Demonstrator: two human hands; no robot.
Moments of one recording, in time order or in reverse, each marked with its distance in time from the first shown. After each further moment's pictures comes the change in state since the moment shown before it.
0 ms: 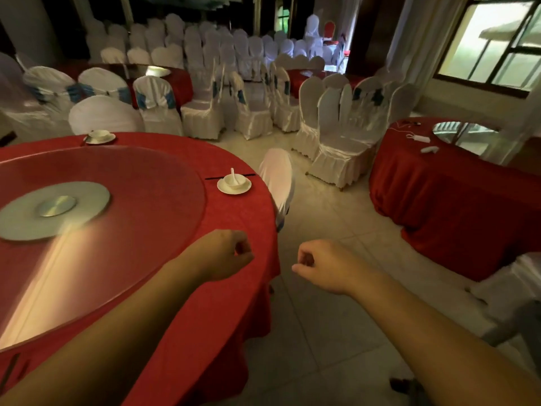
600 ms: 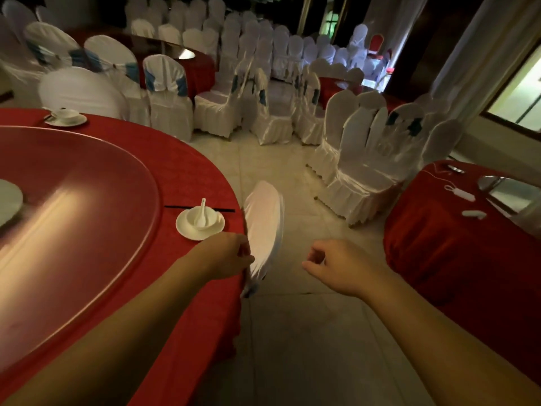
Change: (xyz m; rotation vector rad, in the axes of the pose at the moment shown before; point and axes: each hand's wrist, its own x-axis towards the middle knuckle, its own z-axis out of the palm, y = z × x) left_hand 0.412 -0.036 0.032 -0.118 0.020 -0.199; right_hand 0.357 0.219 -0.115 -0.109 -0.078 -0.058
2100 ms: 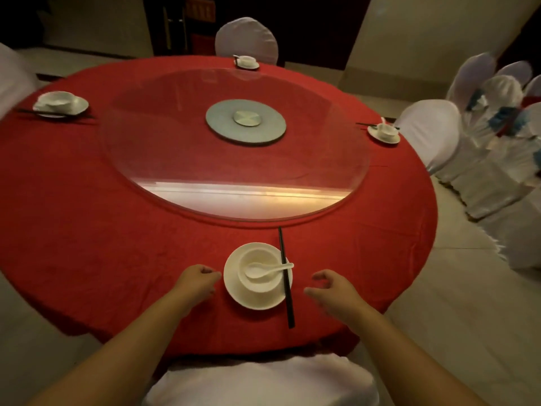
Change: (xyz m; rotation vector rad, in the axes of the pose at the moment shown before) left_hand 0.261 -0.145 0.151 -1.120 1.436 -1.666; right_hand 0.645 -0.021 0.155 0.173 -0.935 -0.791
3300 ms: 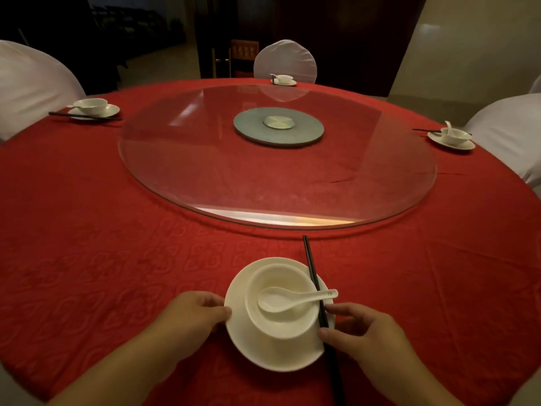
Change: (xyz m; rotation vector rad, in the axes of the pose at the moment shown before) left_hand 0.009 -0.022 0.037 0.025 0.078 0.097; right_hand 0.089 0.056 0.047 0.182 -0.087 -0.262
